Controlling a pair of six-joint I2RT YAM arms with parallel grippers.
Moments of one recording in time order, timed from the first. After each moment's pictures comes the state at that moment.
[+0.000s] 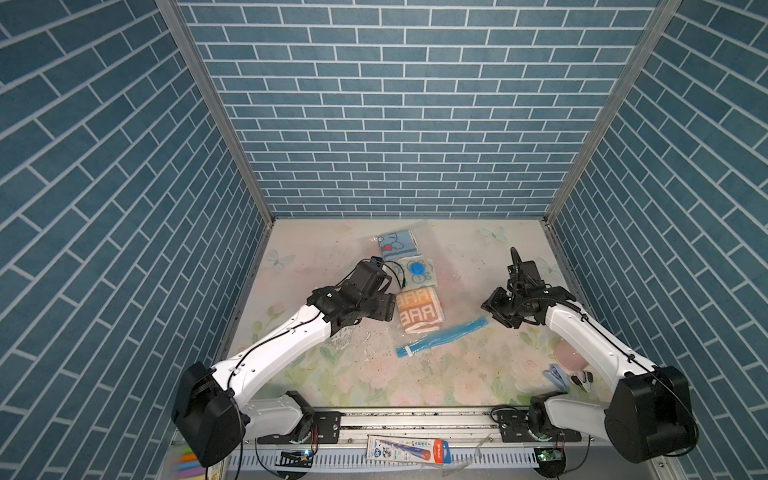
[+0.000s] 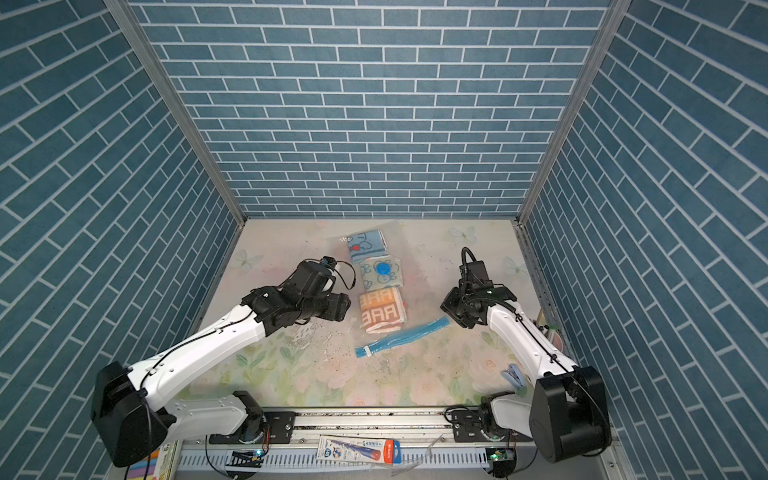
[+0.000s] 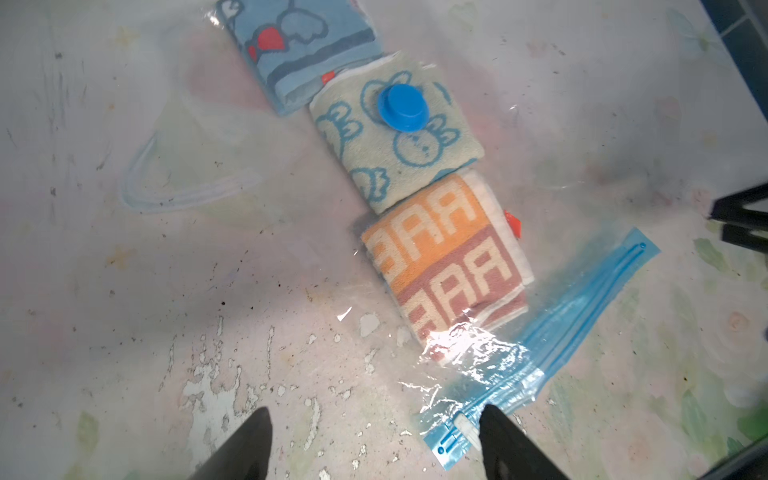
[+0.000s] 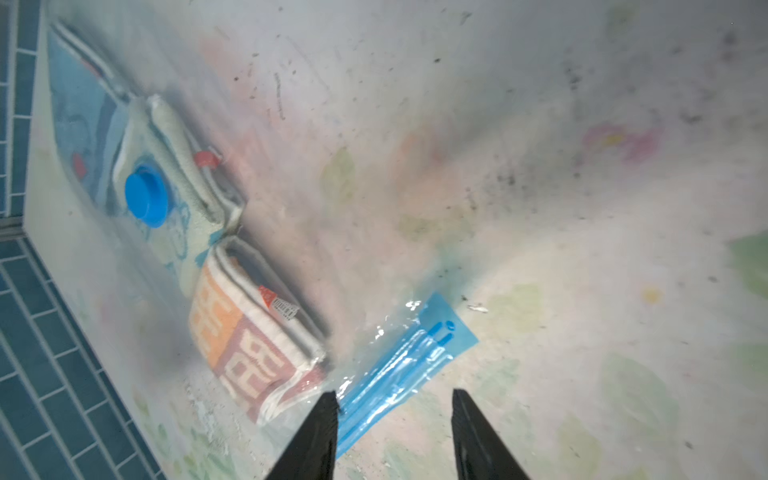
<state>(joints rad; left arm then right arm) -0.67 1.28 1.03 -0.68 -0.09 -0.42 0.28 1.23 0.86 -0.74 -0.16 0.87</state>
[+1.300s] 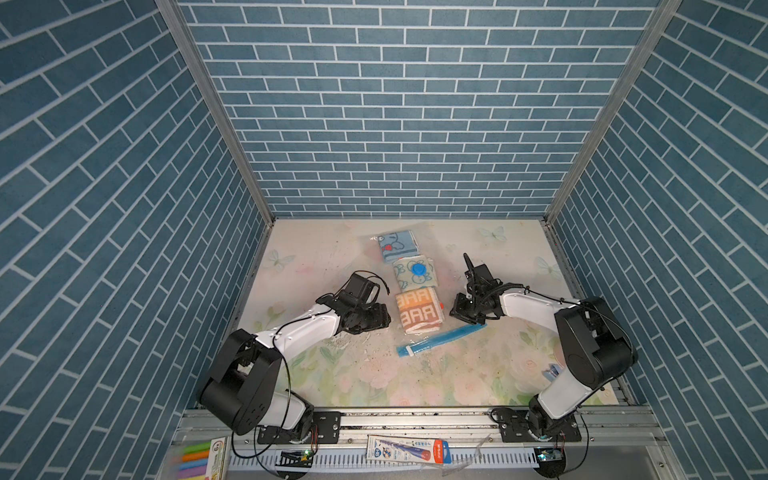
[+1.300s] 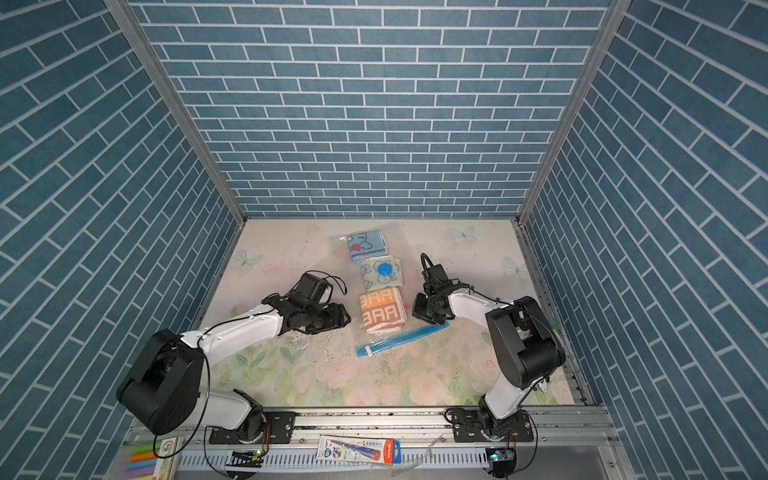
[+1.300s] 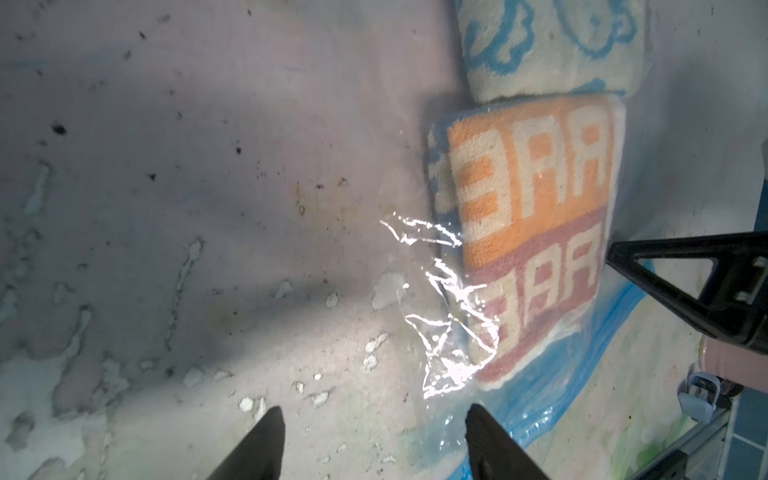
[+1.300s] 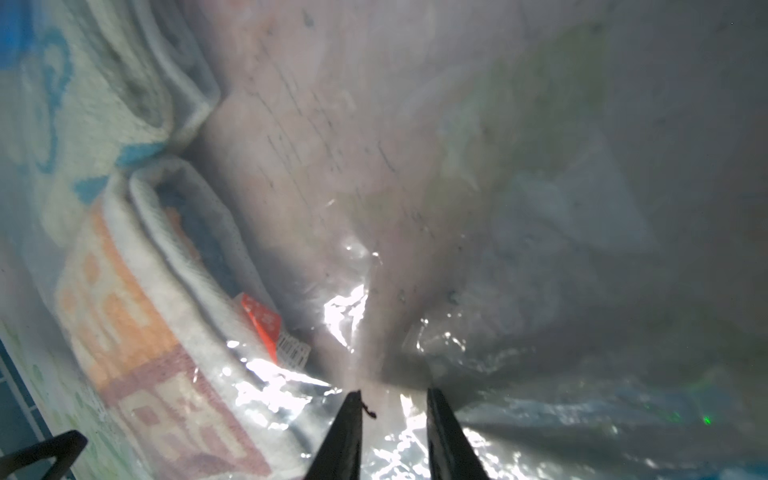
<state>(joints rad) -0.53 1.41 0.76 -0.40 0.23 -0.68 0.48 1.63 0.84 -0.34 -0.24 0.73</state>
